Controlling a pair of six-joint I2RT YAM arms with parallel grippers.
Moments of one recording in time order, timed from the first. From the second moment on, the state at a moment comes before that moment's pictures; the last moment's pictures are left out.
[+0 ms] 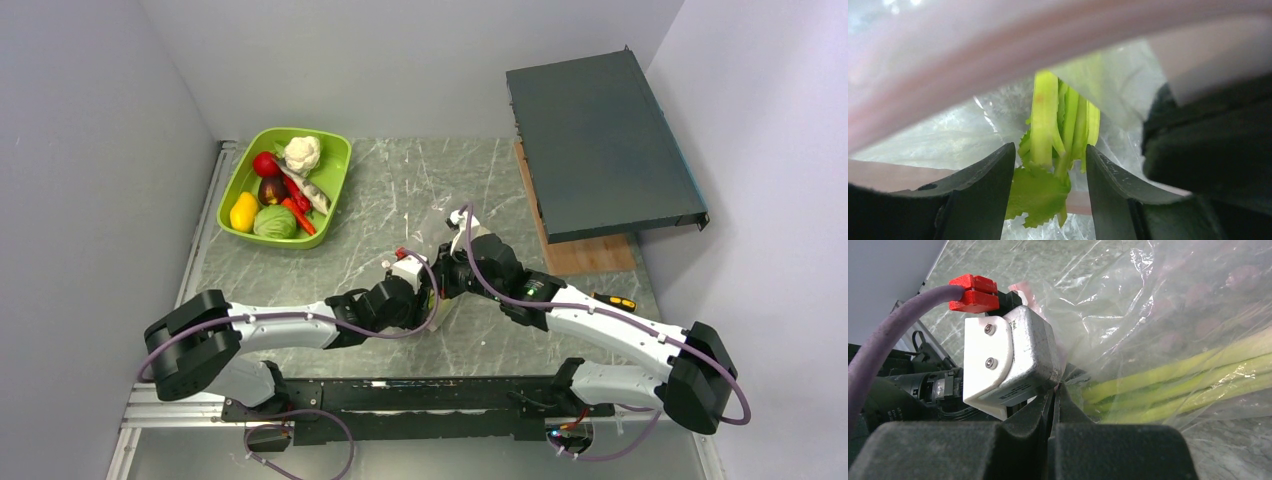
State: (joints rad) left arm -1.09 1.39 0.61 0.12 -0.28 -0.51; right arm 0.90 1.12 0.74 -0.05 -0.03 0.52
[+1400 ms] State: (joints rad) left arm -1.11 0.96 1.03 -0.39 -0.45 -0.48; right arm 0.92 1.10 0.94 -0.18 0.27 0.91
